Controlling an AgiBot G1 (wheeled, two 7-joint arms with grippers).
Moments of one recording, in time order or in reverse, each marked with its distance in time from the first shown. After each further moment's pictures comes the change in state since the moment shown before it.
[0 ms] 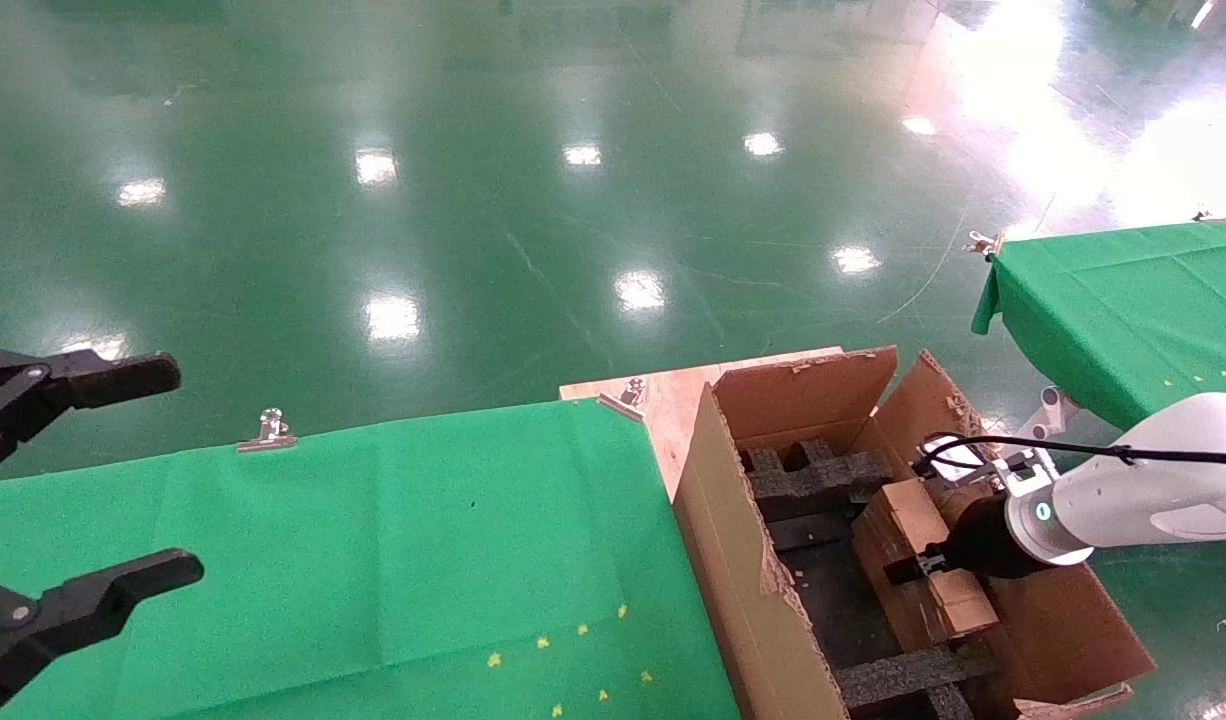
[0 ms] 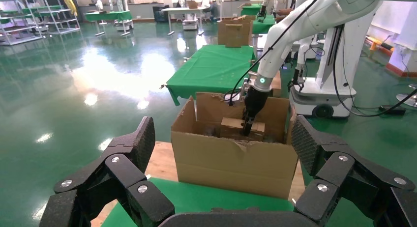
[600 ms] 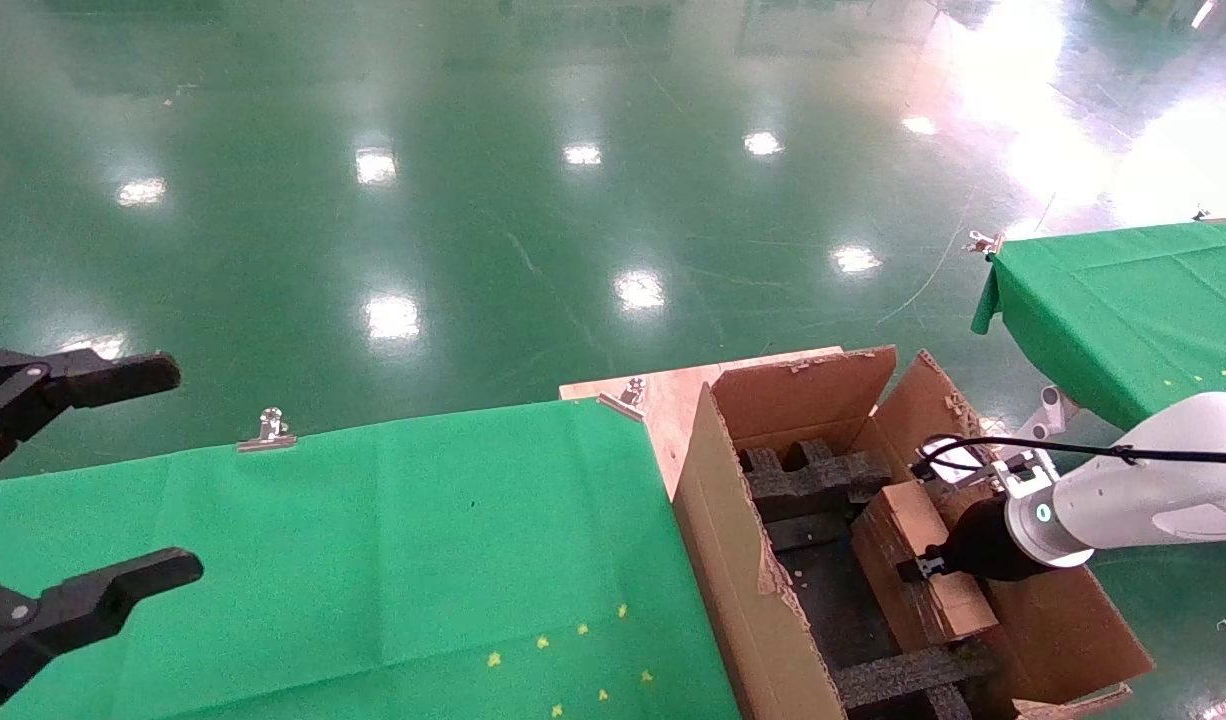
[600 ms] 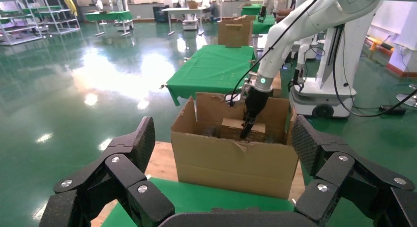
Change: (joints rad) left arm 0.000 0.000 0.000 0.000 0.000 0.000 0.000; right arm 0.005 0.004 0.004 -0.003 0.005 -0.014 -0.013
